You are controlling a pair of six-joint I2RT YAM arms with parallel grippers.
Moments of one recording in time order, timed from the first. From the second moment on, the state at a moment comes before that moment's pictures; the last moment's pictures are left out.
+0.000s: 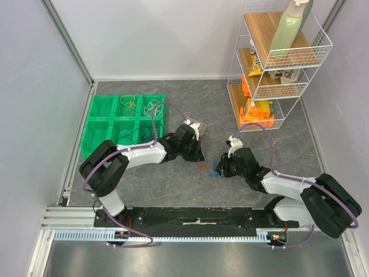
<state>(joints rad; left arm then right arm) -0.82 1.71 0.94 -0.02 0.21 -0.61 0.64 1.21 0.27 0.31 -0.09 0.47</state>
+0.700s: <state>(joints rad) -0.73 0.94 0.95 -0.23 0.07 -0.29 0.63 1.13 0.33 0.05 0.22 0.64</state>
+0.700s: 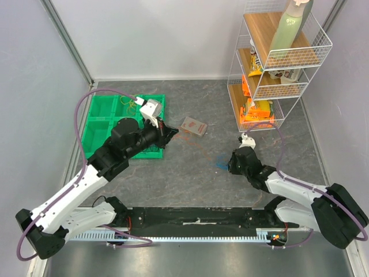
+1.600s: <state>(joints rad) -0.72 0.89 1.10 -0.33 0.29 -0.27 0.78 1.08 0.52 0.53 -0.42 0.27</state>
